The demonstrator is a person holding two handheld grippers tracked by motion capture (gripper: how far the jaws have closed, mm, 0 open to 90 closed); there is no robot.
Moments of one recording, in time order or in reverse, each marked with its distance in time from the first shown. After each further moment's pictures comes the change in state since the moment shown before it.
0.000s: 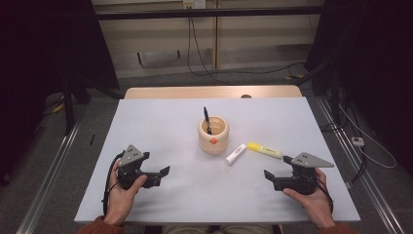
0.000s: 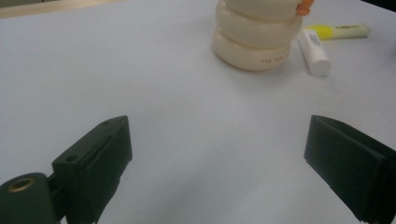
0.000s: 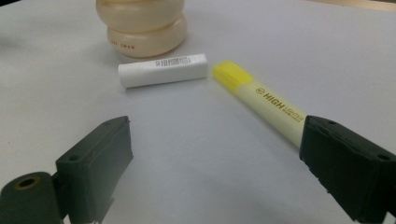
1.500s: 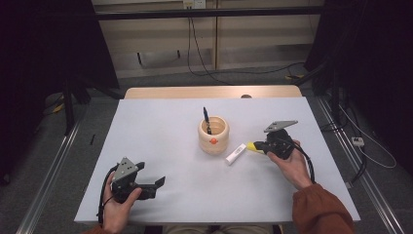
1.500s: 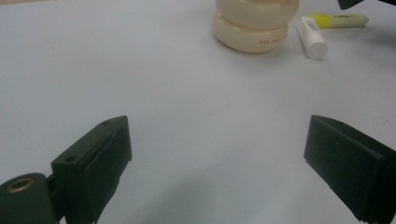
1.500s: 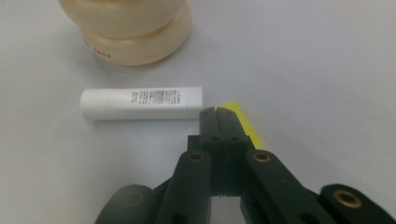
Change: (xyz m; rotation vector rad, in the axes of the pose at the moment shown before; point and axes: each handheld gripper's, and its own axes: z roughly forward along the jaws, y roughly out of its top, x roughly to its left) left arm -0.006 -0.023 -0.014 -0.016 0.015 -0.005; right arm -0.019 0.072 0.078 0.267 0.096 -0.126
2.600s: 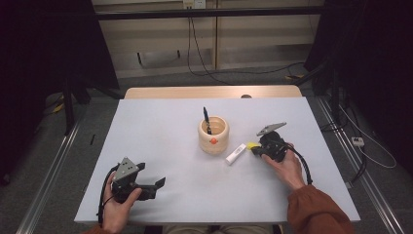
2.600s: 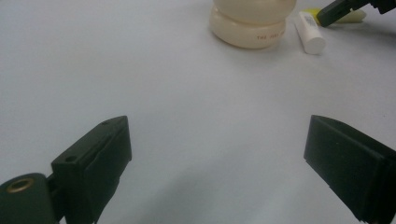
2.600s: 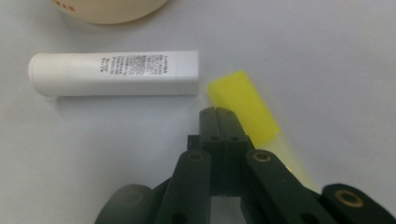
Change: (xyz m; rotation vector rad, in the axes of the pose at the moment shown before) left arm 0.000 0.000 0.001 0.014 -0.013 0.001; right arm -0.003 -0.008 0.031 0.114 0.000 -0.006
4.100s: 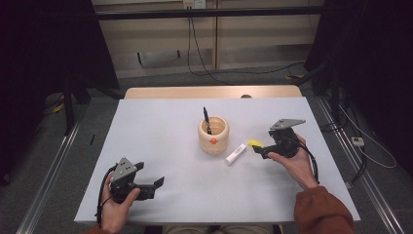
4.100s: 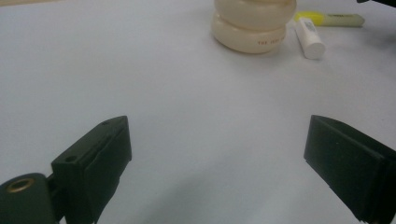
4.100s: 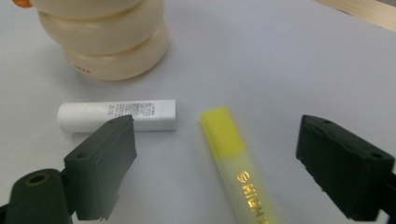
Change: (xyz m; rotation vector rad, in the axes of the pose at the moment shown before) left arm 0.001 0.001 -0.004 -0.019 0.004 -0.001; right arm -0.009 0.001 -0.040 -0.192 -0.048 0.009
